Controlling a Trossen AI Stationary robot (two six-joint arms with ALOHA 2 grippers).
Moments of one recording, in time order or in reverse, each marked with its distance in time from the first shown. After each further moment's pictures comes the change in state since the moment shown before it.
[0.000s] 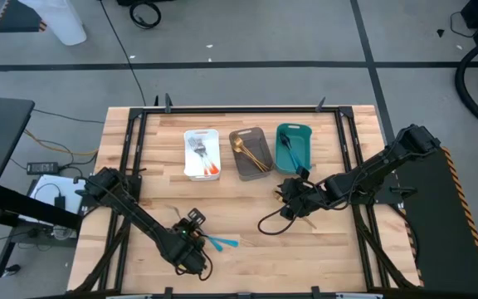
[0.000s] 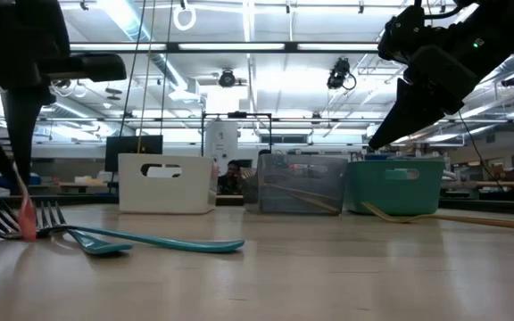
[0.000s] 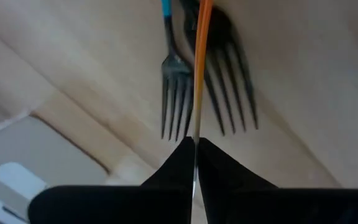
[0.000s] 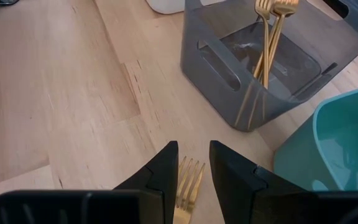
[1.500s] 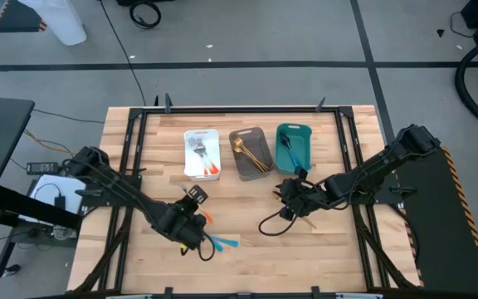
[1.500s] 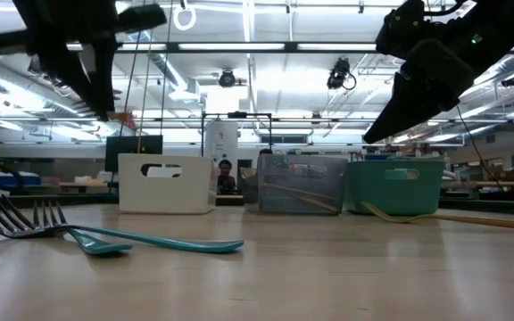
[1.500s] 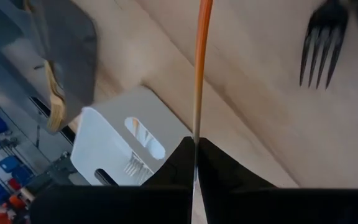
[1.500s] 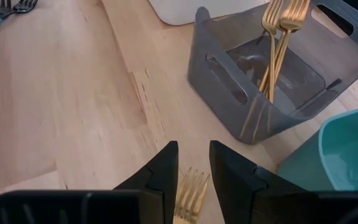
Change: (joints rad) left arm 0.137 -0.267 -0.083 0.044 -0.227 0.201; right arm 0.000 0.000 0.001 0.045 0.000 -0.060
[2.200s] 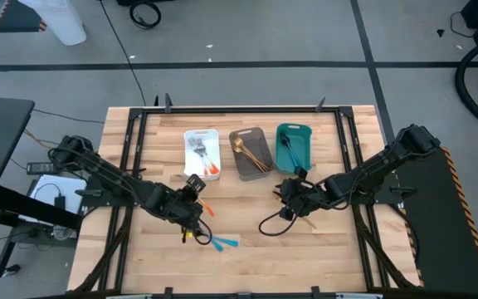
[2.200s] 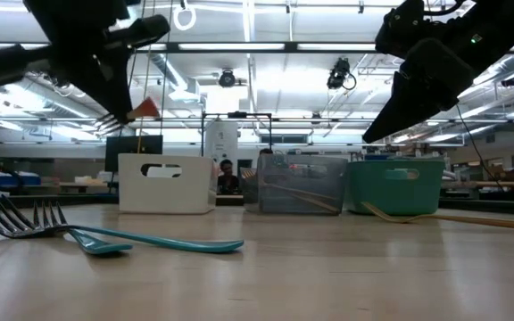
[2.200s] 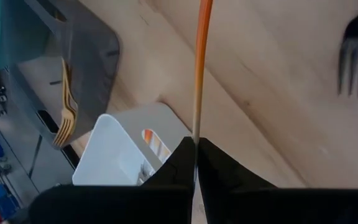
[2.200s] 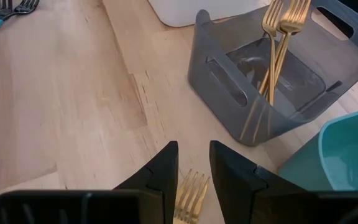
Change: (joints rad) left arm 0.110 -0.220 -0.218 0.297 0.037 0.196; right arm -0.001 0.000 0.000 0.007 0.000 -0.009
